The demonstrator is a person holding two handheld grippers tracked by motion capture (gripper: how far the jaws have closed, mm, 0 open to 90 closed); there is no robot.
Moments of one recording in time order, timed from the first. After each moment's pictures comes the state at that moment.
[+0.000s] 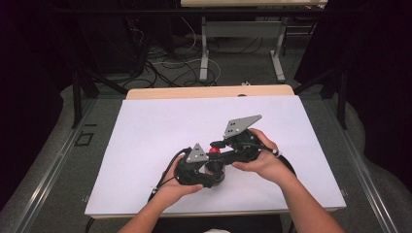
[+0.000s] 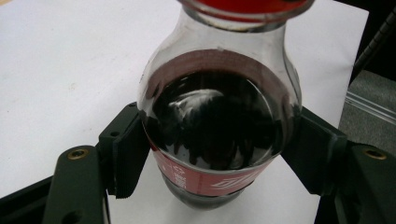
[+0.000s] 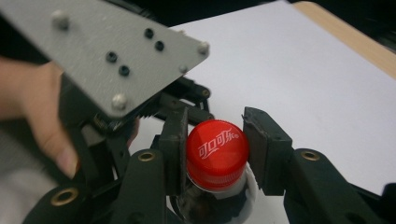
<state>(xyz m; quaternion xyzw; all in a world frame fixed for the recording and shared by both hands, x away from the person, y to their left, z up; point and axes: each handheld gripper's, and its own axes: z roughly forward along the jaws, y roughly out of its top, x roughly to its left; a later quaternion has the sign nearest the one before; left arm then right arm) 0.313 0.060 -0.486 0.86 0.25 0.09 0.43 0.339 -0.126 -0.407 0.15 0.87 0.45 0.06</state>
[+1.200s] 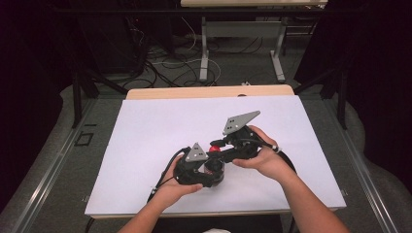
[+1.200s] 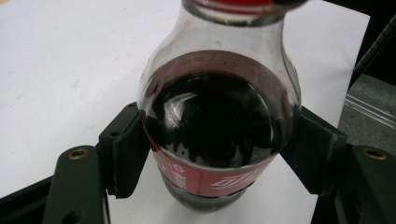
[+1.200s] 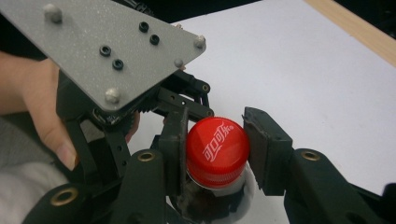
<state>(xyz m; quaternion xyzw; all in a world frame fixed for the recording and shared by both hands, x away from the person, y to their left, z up) 0.312 0.061 -0.482 0.86 0.26 0.09 0.43 0.344 -0.124 -0.402 0.16 0.88 0.44 0.05</state>
